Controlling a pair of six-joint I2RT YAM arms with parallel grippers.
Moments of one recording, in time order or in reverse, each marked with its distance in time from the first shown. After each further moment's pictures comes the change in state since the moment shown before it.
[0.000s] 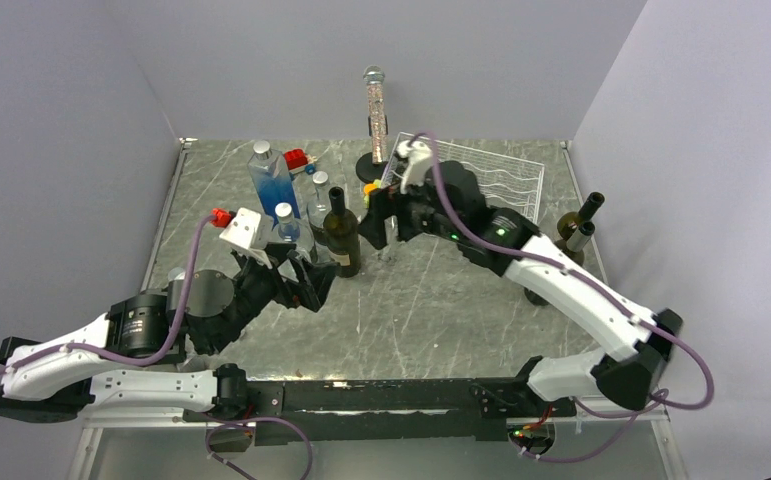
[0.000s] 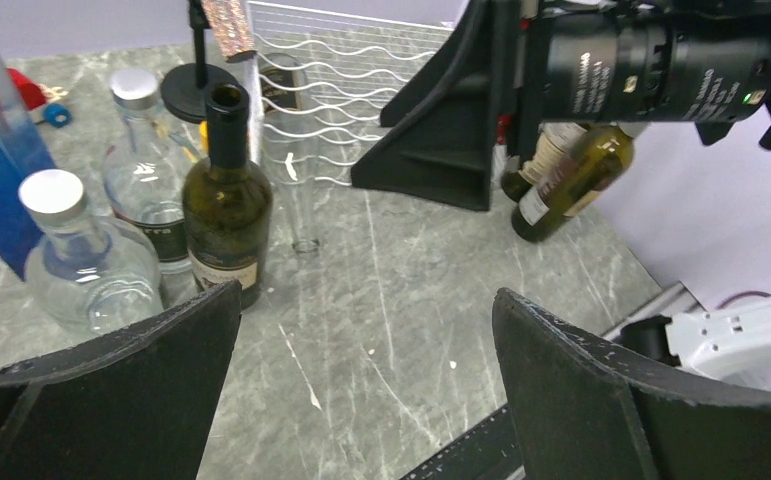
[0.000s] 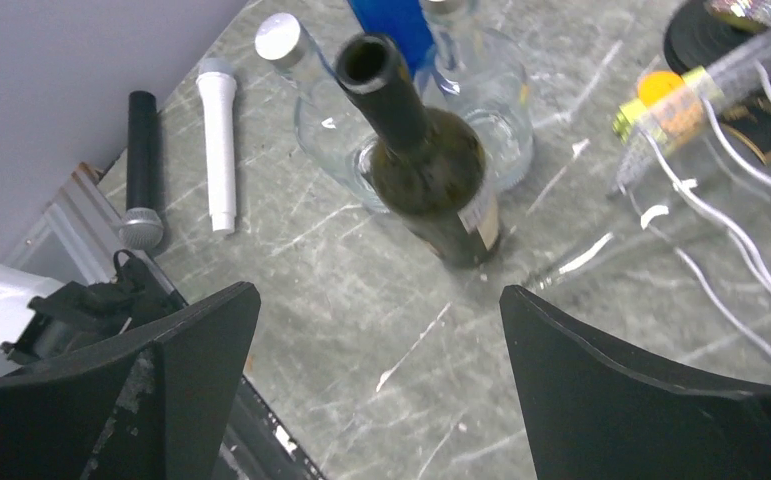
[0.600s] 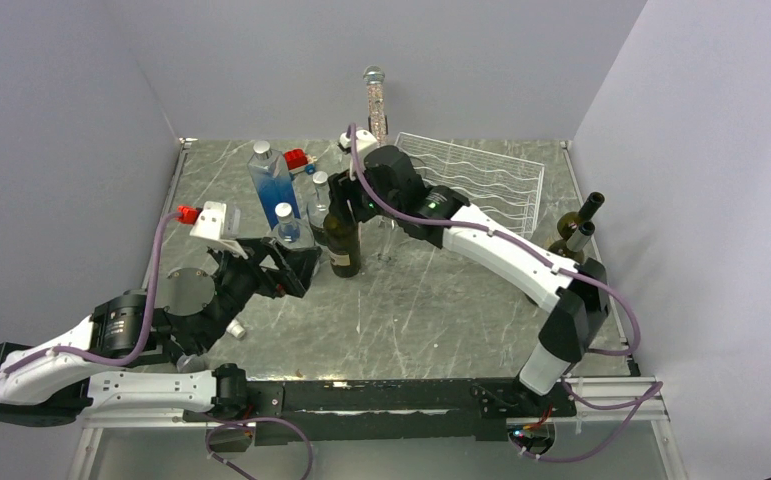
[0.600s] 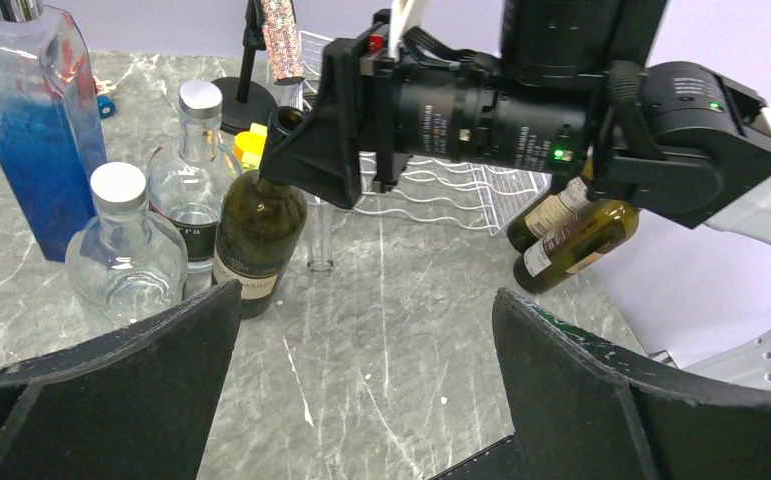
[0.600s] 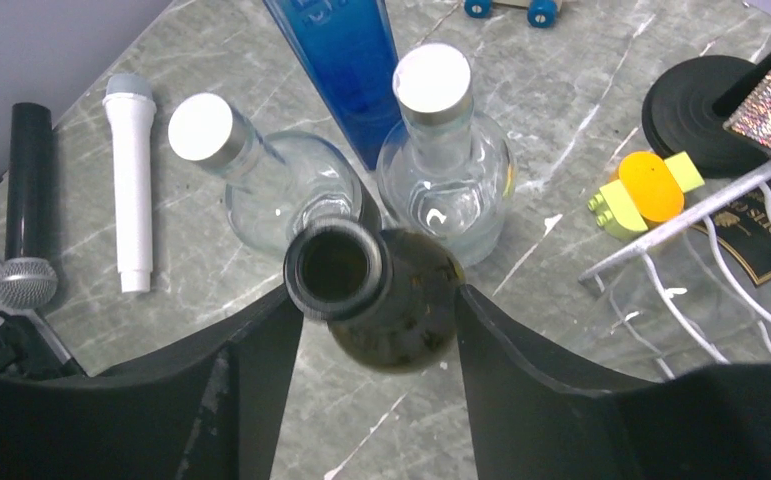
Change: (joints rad) left arm 0.016 -0.026 0.037 -0.047 -0.122 -0.088; right arm 0.047 0.385 0.237 0.109 0.087 -0.134
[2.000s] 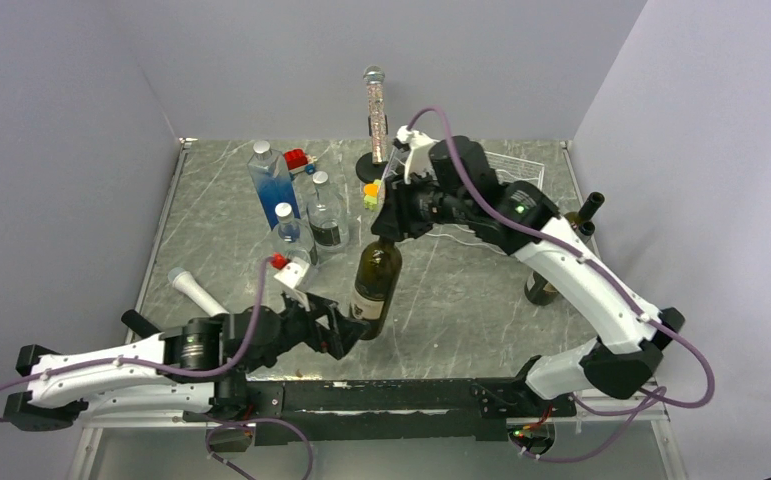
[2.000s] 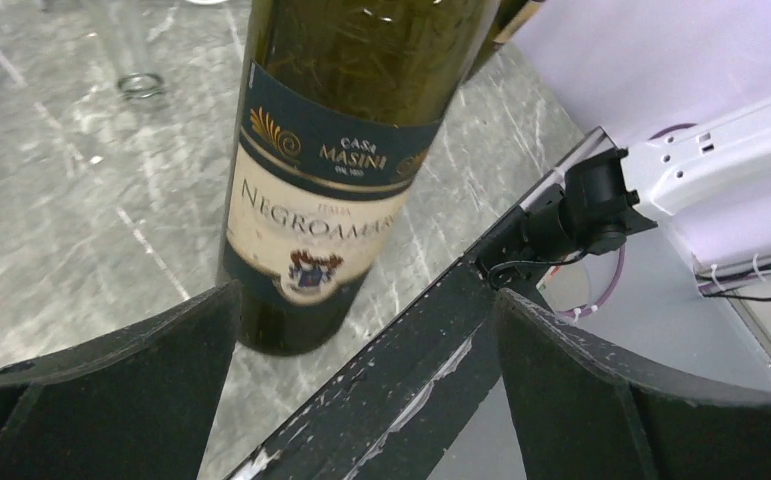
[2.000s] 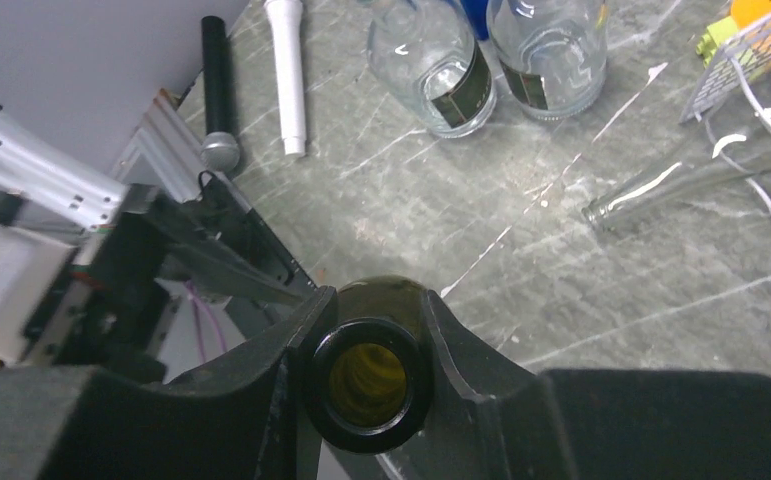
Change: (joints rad) left arm 0.003 -0.114 -0.509 0.263 0.418 -0.111; right arm -0.039 -0.270 0.094 -0.460 -0.237 0.164
